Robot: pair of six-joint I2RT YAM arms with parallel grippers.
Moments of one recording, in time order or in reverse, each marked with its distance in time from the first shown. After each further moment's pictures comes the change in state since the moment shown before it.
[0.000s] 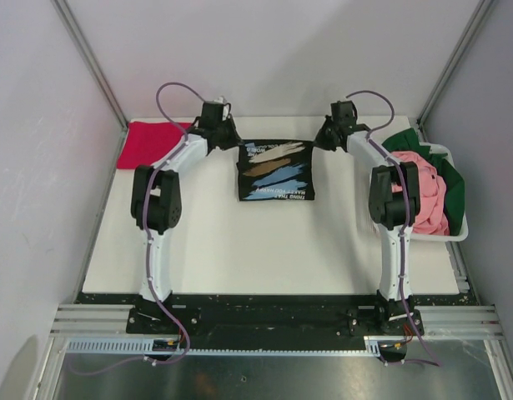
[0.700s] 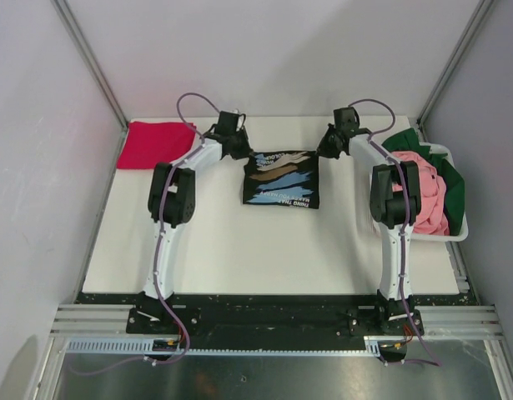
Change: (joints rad) left arm -0.043 0.199 0.126 -0.036 0.004 -0.024; right arm -0.021 0.019 -0.037 -0.032 -0.022 0.000
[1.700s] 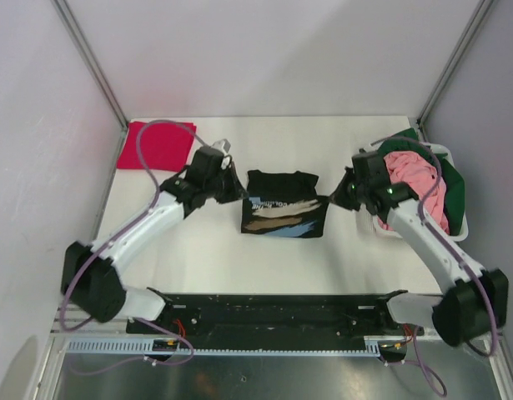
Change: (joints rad) left arm -0.228 -1.099 -0.919 -0.113 -0.054 -0.097; right arm 0.200 -1.116 -0.849 -0.240 0.097 0.124
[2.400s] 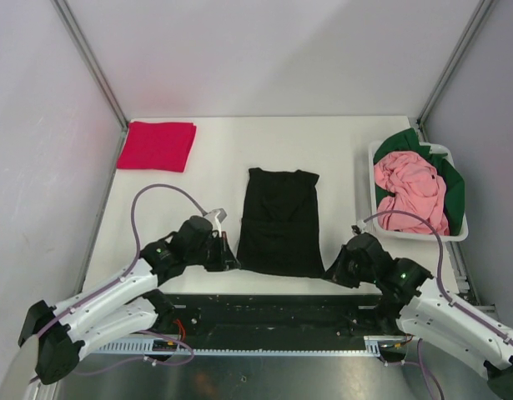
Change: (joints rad) left arm -0.198 -0.471 -0.570 0.002 0.120 -0.098; right arm 0.421 -0.580 -0.583 -0.062 -0.014 0.320
